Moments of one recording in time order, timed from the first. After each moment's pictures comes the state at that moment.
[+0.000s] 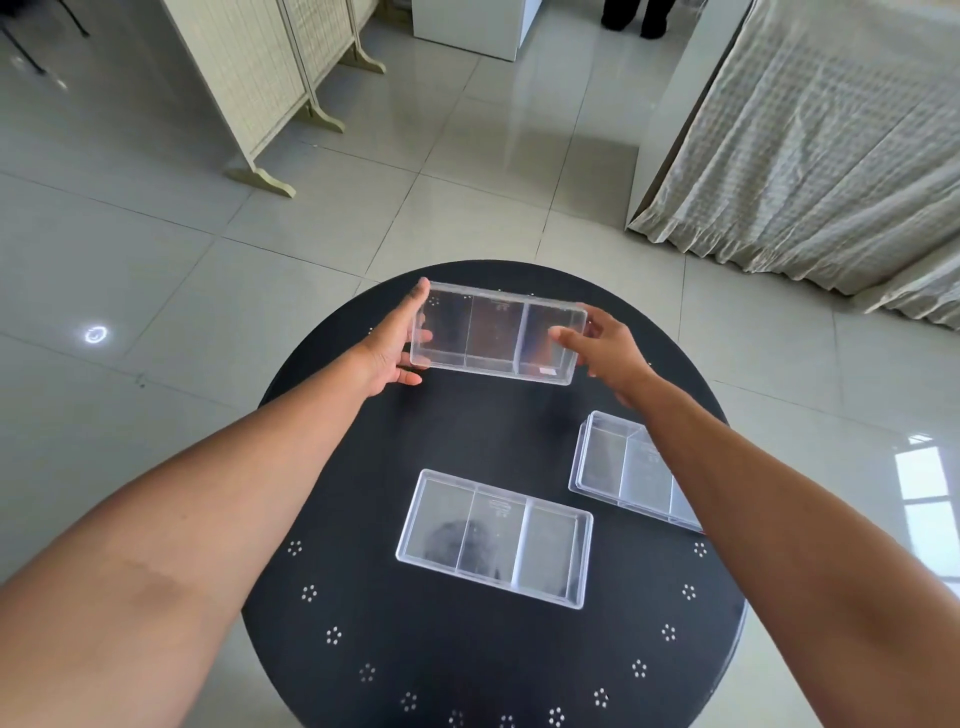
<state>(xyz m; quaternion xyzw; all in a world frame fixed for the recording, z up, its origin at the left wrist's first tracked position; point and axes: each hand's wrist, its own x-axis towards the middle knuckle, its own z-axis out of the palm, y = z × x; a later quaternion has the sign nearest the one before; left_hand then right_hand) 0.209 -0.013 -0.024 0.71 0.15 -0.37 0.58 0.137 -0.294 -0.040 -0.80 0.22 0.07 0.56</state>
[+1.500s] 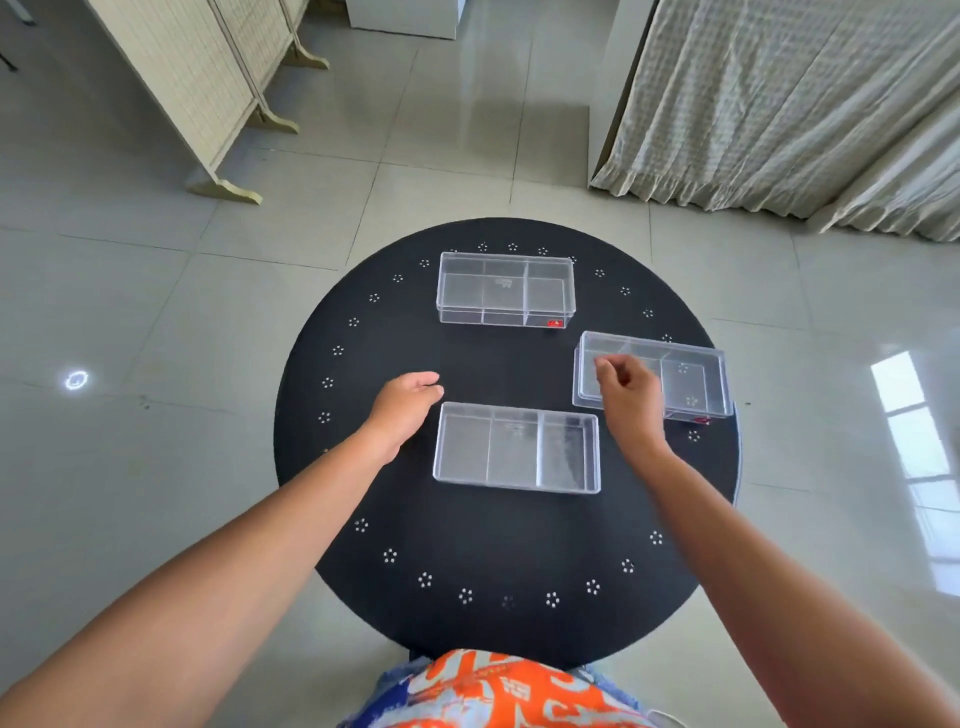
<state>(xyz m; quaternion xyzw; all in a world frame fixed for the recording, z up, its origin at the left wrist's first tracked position) 0.068 0.033 -0.041 0.80 0.07 -0.33 0.49 -0.037 -0.221 -0.030 -0.78 0.38 -0.11 0.49</state>
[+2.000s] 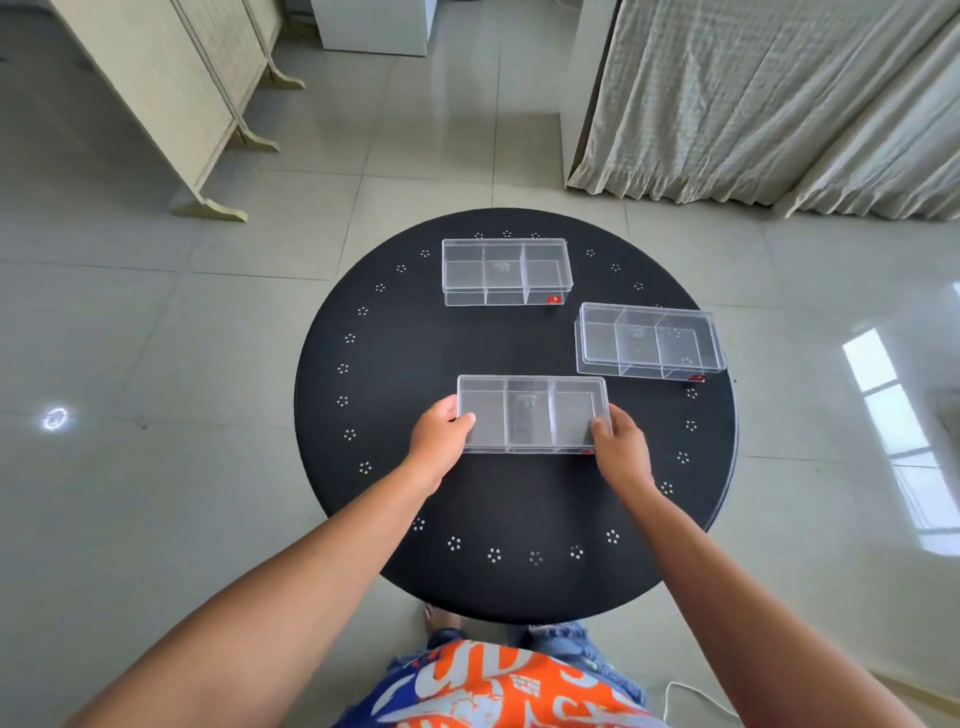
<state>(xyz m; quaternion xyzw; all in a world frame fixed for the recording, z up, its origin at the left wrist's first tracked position) -0.009 0.049 -0.053 0.78 0.01 -0.35 0.52 -0.124 -0.156 -0.071 -0.74 0.45 -0.02 0.50</state>
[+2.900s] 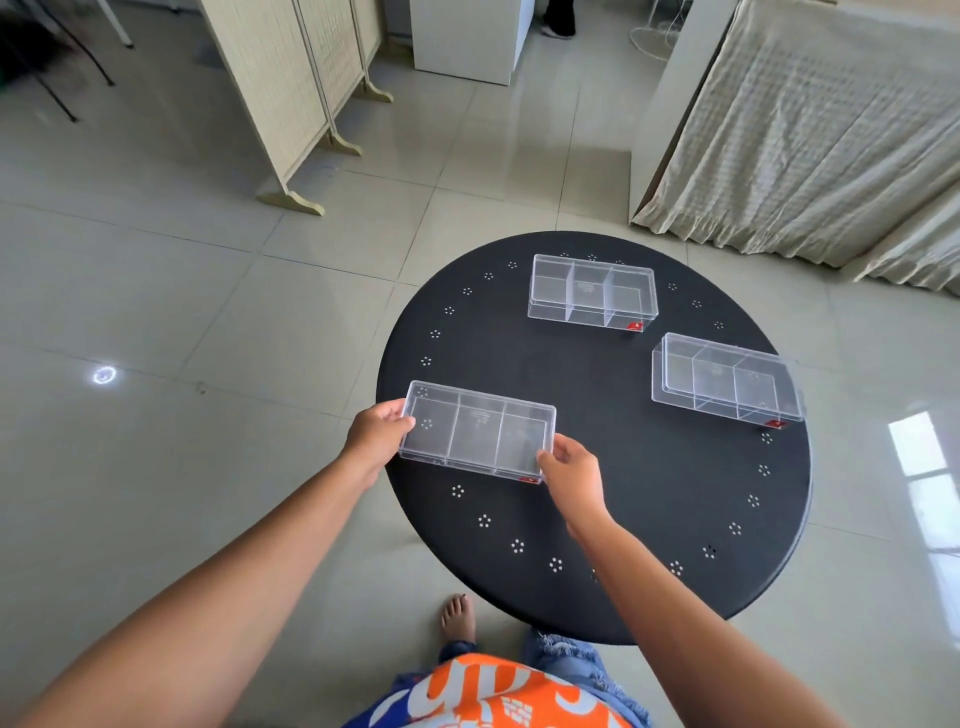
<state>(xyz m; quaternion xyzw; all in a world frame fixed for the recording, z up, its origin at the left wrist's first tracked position) 0.049 0.211 -0.079 0.79 0.15 -0.26 0.54 -0.080 -0.012 -0.065 -0.72 0.38 0.05 0.58</state>
